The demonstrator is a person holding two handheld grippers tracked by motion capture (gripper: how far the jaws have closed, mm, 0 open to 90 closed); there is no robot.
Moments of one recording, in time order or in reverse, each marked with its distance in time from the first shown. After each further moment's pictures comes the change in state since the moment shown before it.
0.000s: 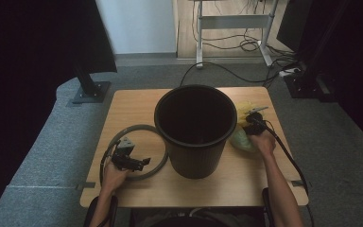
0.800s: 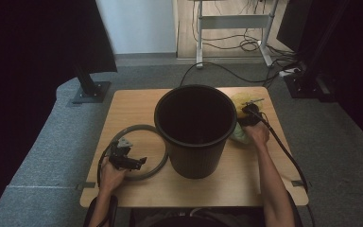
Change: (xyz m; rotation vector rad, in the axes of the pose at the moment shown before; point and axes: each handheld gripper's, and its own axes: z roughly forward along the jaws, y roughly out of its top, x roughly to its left) left arm 0.008 -0.005 0.001 0.059 0.093 -0.017; right arm -0.011 0.029 0.020 -0.007 -0.052 0.088
